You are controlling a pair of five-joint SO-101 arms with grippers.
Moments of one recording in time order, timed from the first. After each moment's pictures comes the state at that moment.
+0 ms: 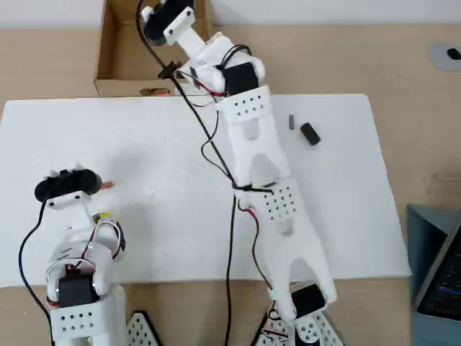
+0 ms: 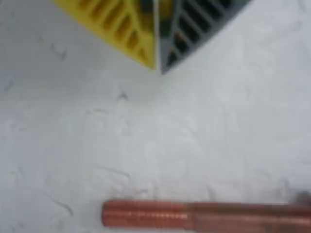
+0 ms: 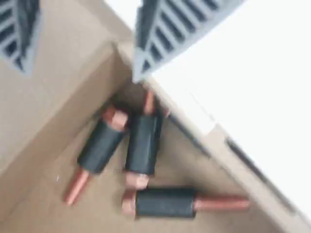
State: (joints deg) left arm -12.5 -104.0 93.5 65.0 -3.1; right arm -25.5 60.4 -92.4 81.6 17.8
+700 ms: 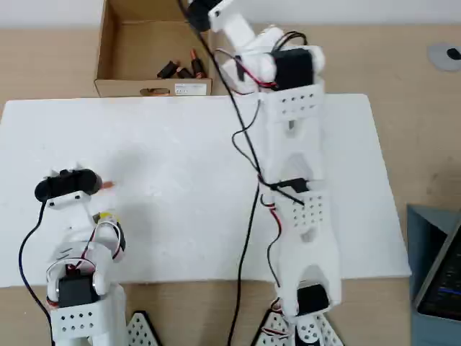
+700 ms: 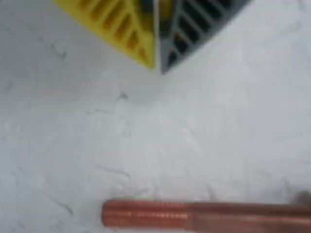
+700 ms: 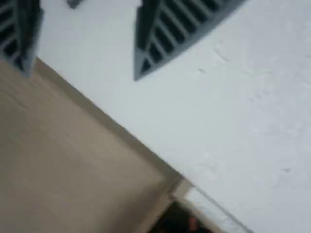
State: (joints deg) left arm -12.5 -104.0 93.5 65.0 -3.1; right arm -16.7 45.6 -92.2 101.2 17.8
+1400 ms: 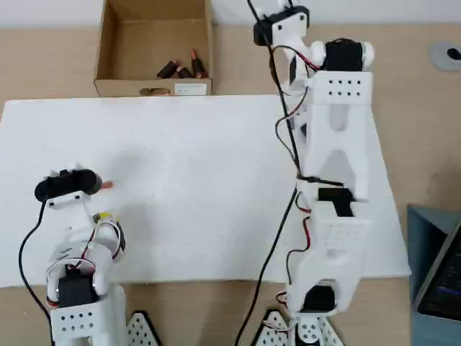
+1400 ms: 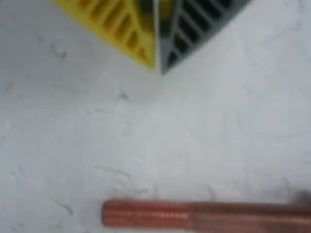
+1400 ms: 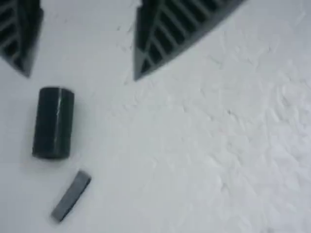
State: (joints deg) left arm -12.5 -104.0 93.5 65.0 -3.1; right arm -3.4 29.1 -50.3 101.2 17.8
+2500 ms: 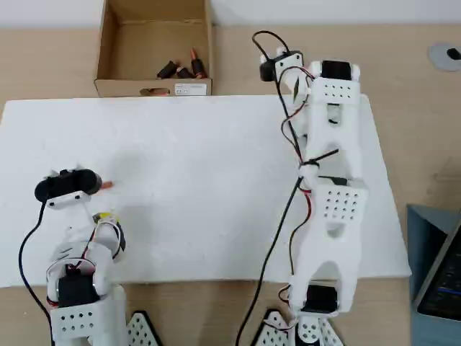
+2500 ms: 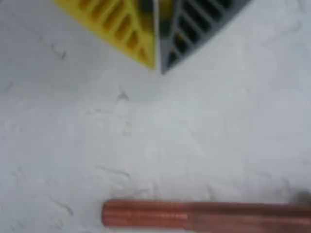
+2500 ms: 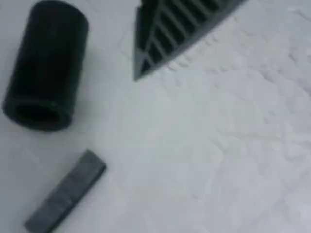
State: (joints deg) left arm -12.5 -104.0 93.5 65.0 -3.1; right arm 1.6 50.2 -50.2 93.5 26.5
